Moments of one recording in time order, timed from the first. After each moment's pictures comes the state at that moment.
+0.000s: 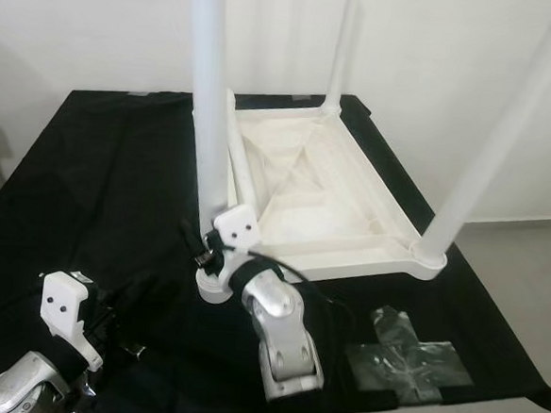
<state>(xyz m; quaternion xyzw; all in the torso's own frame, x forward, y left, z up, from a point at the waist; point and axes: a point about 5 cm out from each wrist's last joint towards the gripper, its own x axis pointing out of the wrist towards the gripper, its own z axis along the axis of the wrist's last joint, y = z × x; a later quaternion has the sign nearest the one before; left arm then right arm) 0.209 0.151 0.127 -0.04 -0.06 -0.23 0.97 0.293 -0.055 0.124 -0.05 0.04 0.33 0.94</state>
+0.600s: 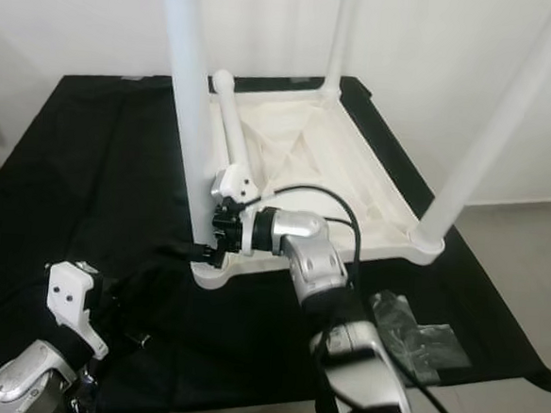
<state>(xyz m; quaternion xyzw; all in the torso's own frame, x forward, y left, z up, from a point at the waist) 0.213 0.151 0.124 -0.04 -0.05 -0.23 0.97 0.346 -0.057 0.188 -0.06 0.01 0.66 0.74</state>
